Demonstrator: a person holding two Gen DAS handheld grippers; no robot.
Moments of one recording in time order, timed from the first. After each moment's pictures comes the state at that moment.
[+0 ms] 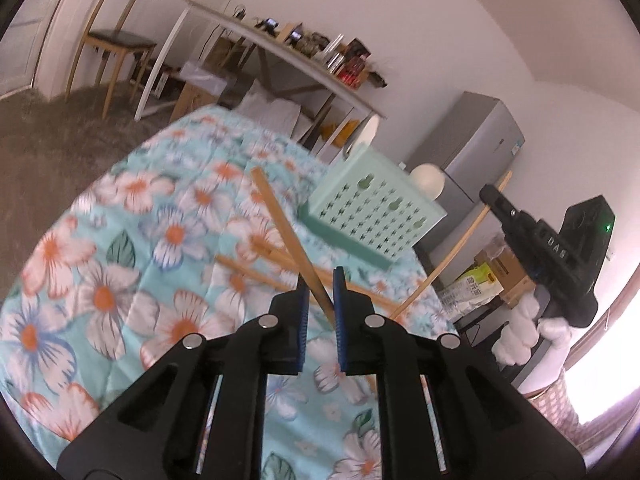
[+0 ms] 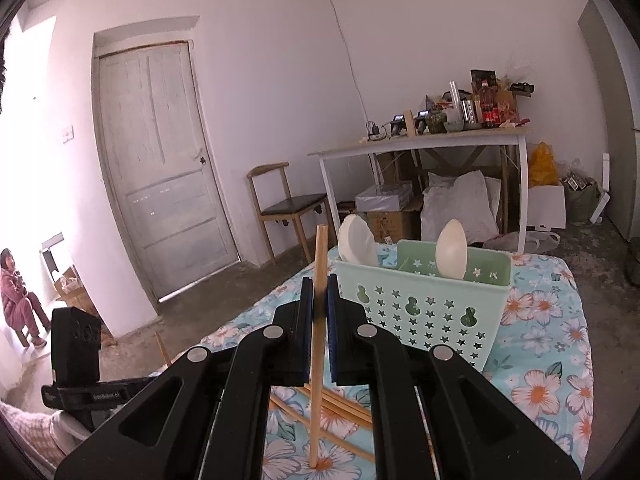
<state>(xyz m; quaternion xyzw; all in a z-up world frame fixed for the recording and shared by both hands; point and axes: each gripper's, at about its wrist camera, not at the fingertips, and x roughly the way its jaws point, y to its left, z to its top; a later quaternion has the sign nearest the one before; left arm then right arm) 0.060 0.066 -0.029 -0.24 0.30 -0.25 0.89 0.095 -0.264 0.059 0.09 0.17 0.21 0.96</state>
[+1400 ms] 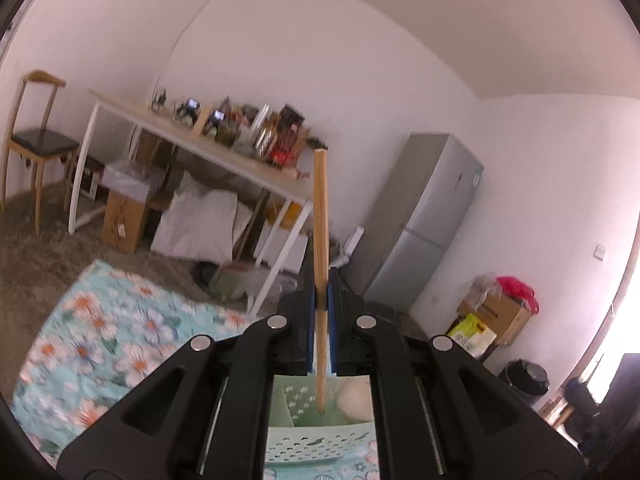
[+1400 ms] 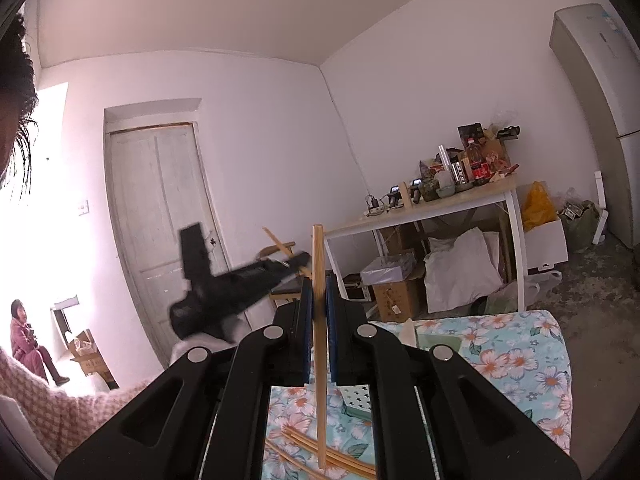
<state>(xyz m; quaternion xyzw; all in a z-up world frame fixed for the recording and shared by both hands) 0.237 -0.066 0.111 -0.20 0.16 -0.31 0.91 0.056 -0.333 0.108 0.15 0.05 0.21 0.97</state>
